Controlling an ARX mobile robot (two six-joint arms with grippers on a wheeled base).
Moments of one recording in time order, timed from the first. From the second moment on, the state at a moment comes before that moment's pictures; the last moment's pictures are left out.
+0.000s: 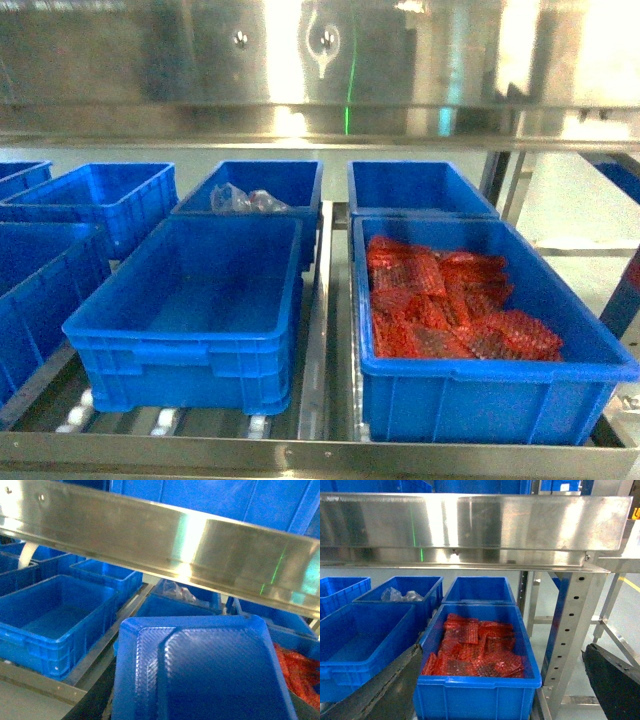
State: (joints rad) left arm -0.63 0.40 0.23 0.07 -0.84 -0.24; right arm 0.00 0.00 0.01 0.00 0.00 0.00
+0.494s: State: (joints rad) left arm -0.63 0.40 0.23 0.07 -0.84 -0.24; right arm 0.00 0.00 0.01 0.00 0.00 0.00
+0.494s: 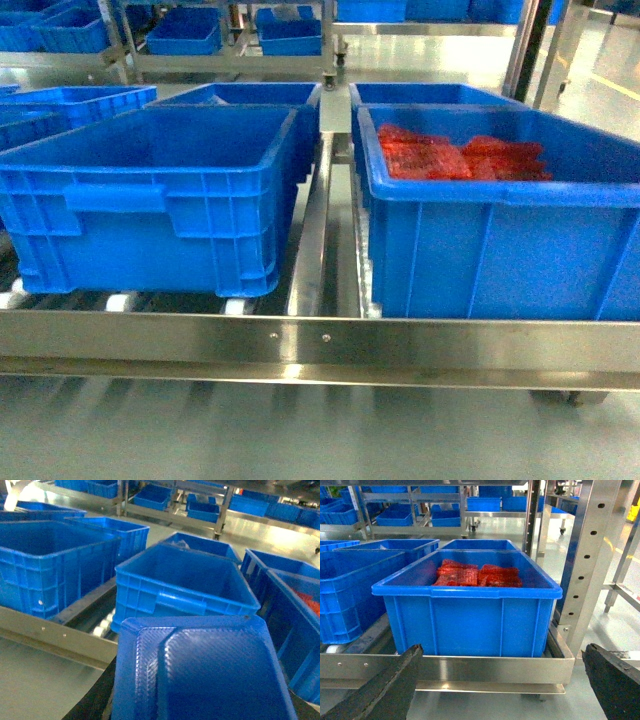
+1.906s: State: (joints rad) left arm -0.63 0.40 0.23 0.07 -0.84 -0.24; right arm 0.00 0.00 0.01 0.00 0.00 0.00
